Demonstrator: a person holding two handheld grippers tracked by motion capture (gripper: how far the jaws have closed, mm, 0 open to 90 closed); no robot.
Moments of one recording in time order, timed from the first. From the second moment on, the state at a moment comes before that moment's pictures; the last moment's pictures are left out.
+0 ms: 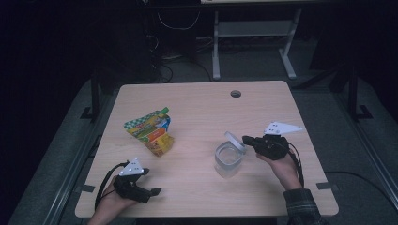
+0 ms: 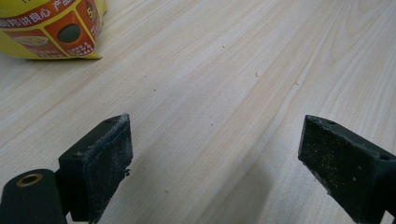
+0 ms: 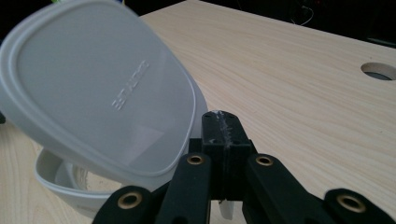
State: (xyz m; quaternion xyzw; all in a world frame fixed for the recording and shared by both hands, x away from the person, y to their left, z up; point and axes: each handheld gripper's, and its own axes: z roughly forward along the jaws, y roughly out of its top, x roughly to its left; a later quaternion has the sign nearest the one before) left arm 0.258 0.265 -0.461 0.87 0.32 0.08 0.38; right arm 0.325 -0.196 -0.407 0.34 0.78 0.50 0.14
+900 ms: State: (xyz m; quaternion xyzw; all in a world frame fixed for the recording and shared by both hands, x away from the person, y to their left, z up) left arm 0.257 0.268 -0.458 0.86 0.32 0.08 0.38; right arm 0.322 -0.217 -0.428 0.38 0.78 0.47 0.15
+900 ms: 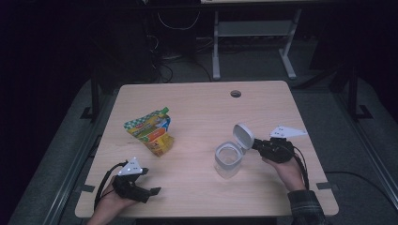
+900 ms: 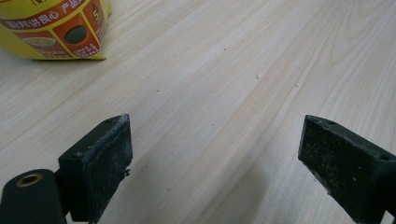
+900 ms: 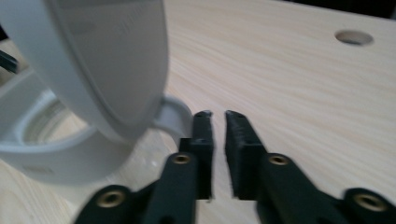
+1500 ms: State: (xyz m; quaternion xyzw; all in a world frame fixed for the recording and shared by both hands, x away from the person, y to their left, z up) left arm 0.266 0.288 -0.447 0.85 0.34 0.09 0.40; right arm 0.277 -0.234 -0.453 0.42 0.77 0.45 0.17
